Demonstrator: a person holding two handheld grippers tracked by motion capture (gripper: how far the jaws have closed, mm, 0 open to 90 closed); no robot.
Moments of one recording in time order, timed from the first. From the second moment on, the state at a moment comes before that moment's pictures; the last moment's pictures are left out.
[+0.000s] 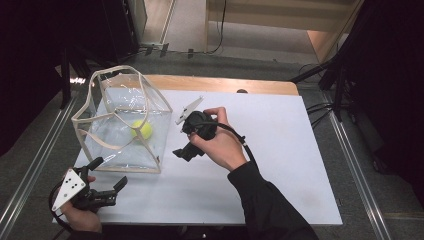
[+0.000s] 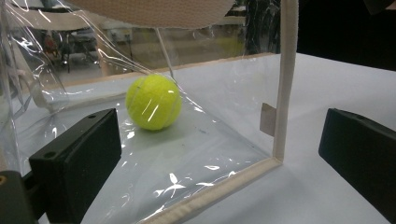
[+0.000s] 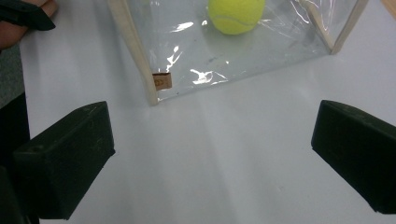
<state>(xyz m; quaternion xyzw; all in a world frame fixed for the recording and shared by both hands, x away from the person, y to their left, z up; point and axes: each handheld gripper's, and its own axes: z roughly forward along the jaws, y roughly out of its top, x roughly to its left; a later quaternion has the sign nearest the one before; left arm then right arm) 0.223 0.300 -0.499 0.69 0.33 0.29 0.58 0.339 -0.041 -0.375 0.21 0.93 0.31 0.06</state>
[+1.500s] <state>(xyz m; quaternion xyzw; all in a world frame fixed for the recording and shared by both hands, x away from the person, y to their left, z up) 0.222 0.299 -0.499 0.69 0.33 0.29 0.57 0.287 -0.177 -0.469 0.30 0.86 0.41 0.10</state>
